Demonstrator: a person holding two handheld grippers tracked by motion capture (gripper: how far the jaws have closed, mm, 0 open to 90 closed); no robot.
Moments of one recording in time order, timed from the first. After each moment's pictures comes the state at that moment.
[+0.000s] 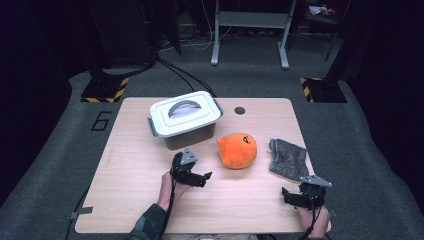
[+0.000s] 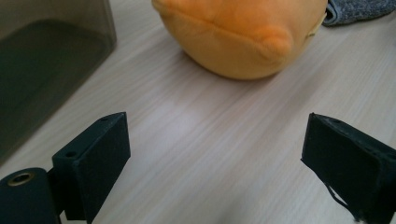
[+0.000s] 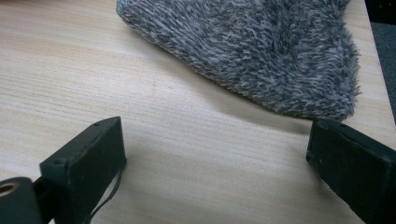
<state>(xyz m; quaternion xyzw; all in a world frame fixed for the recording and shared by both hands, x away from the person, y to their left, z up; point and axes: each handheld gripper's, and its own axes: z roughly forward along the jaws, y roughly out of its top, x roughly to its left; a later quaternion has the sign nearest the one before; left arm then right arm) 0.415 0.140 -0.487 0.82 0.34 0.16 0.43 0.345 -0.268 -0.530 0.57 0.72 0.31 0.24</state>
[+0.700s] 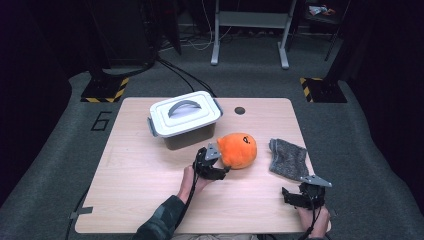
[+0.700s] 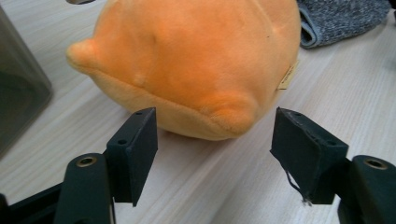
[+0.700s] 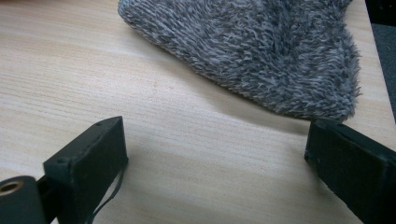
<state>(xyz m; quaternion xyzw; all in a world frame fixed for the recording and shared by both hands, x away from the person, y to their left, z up) 0.432 0.084 -0.492 0.83 0.30 0.16 0.43 0.344 -0.268 -0.530 0.57 0.72 0.31 0.24</state>
